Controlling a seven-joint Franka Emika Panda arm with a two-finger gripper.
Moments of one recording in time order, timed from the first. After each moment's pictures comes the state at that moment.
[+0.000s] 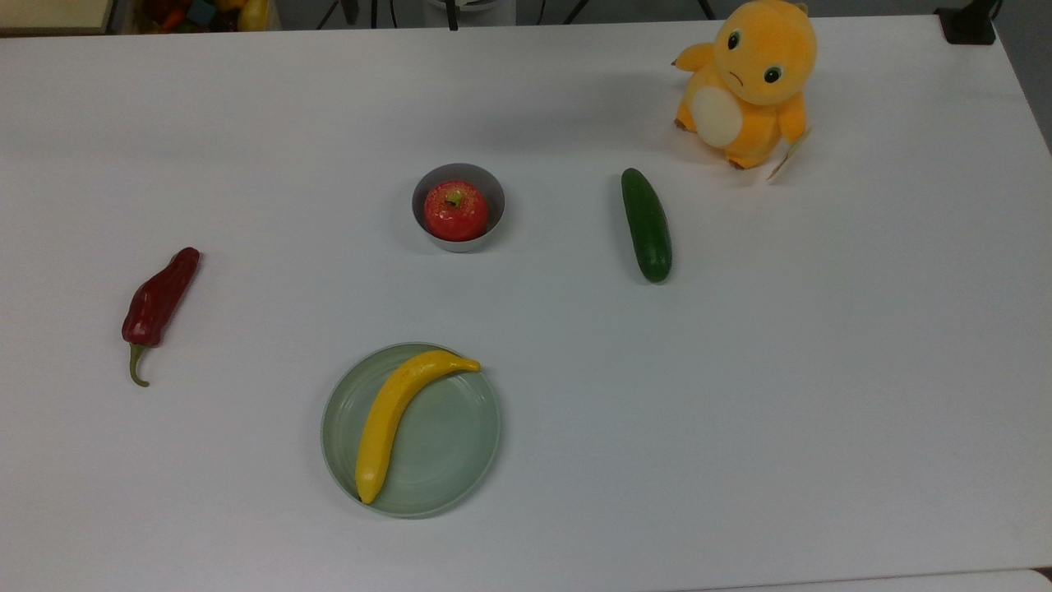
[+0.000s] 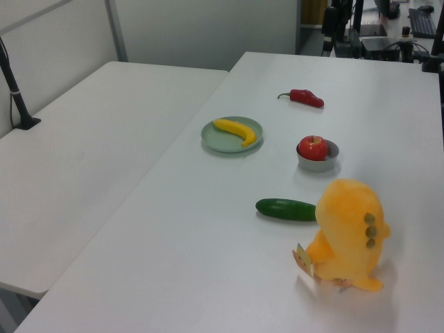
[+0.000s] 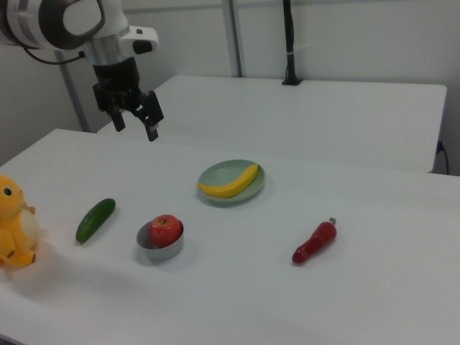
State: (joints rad) arm 0.03 0.00 -0.01 -1.59 0.03 1.66 0.06
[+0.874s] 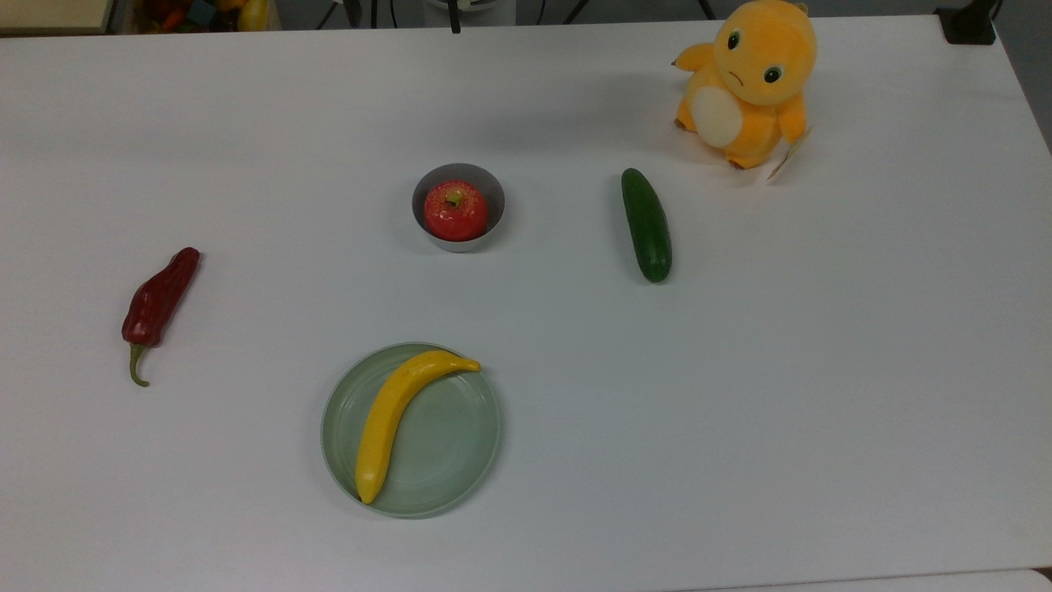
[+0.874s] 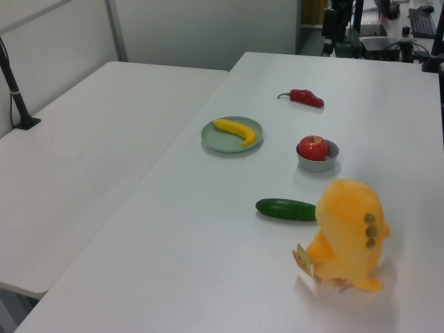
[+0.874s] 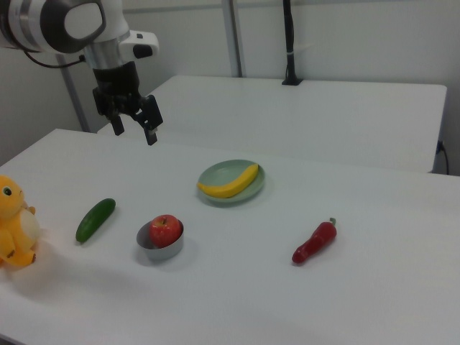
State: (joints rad) arm 0.03 0.00 -0.01 -1.60 0.03 1.66 0.06
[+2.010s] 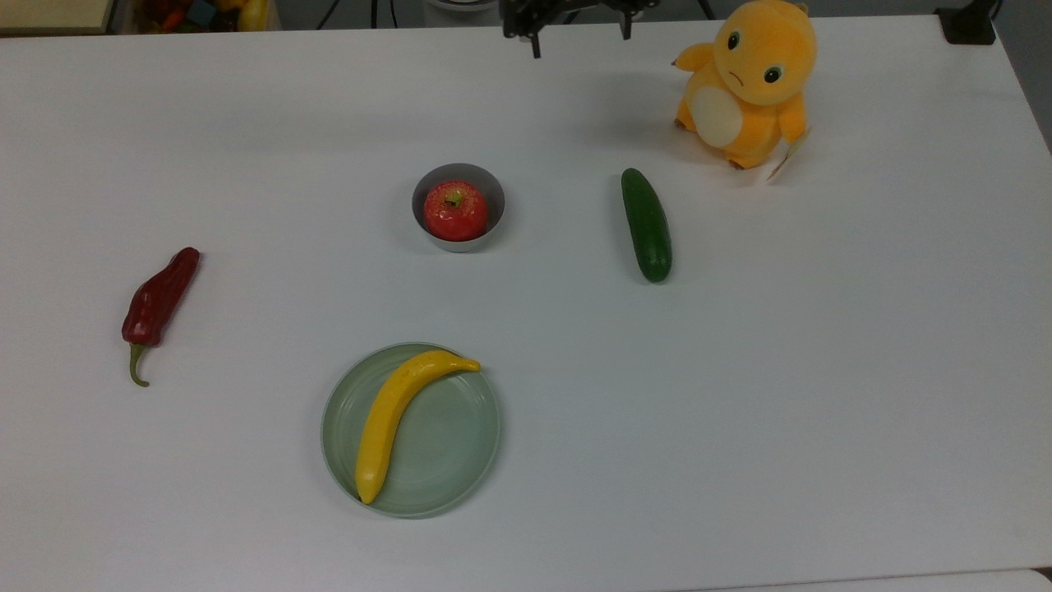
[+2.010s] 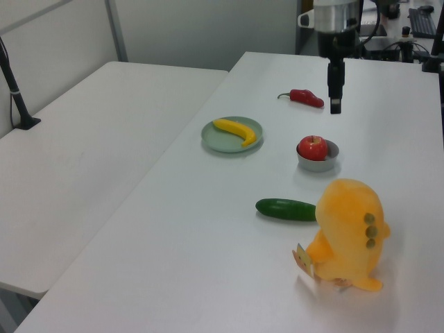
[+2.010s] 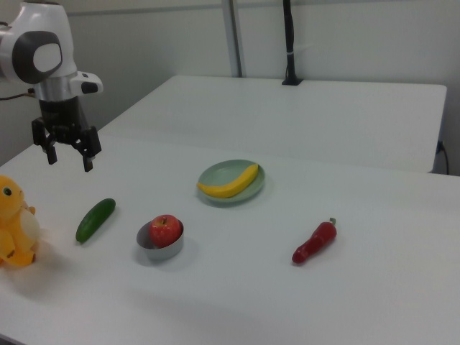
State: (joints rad) arm 0.04 0.04 0.26 -1.72 0.12 1.66 0.05
